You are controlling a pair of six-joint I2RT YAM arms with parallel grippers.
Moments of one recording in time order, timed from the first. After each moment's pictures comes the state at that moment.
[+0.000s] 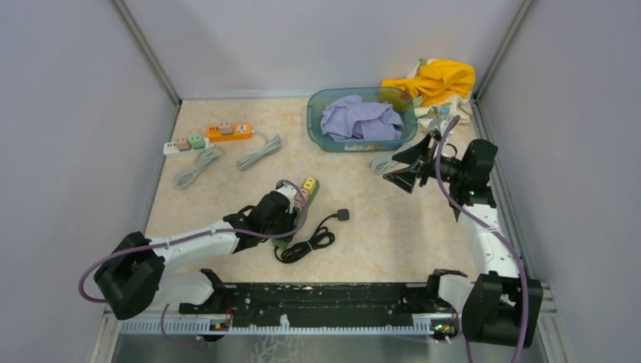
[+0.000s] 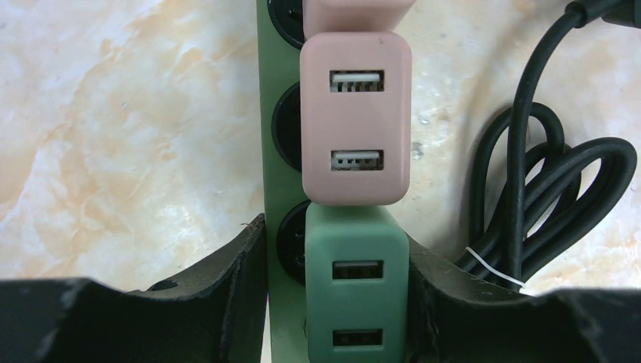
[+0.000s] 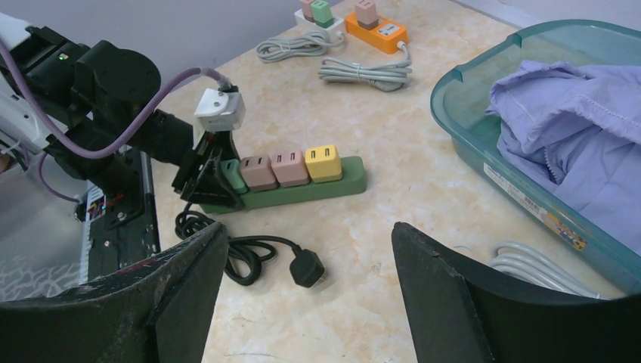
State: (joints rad) left arm -0.82 1.24 0.52 -0.14 -0.21 -0.35; right arm -0.11 1.06 0.69 0.26 -1.27 0.15
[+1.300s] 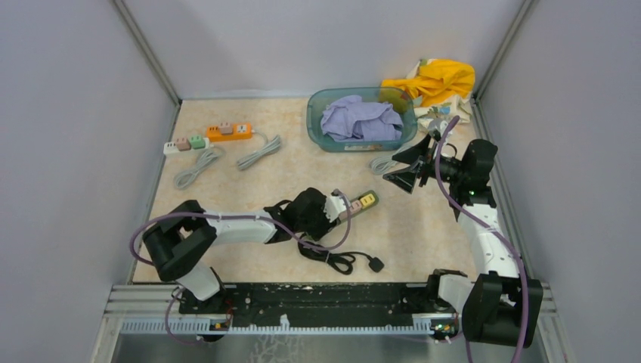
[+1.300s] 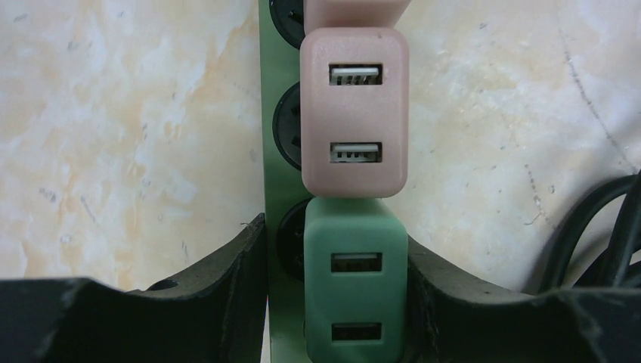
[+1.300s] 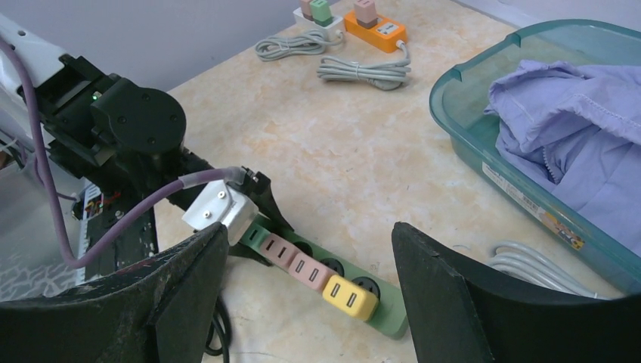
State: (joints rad) left arm -0.98 1.59 0.71 0.13 -0.04 0.15; right arm -0.11 1.06 0.69 0.25 -1.27 0.14
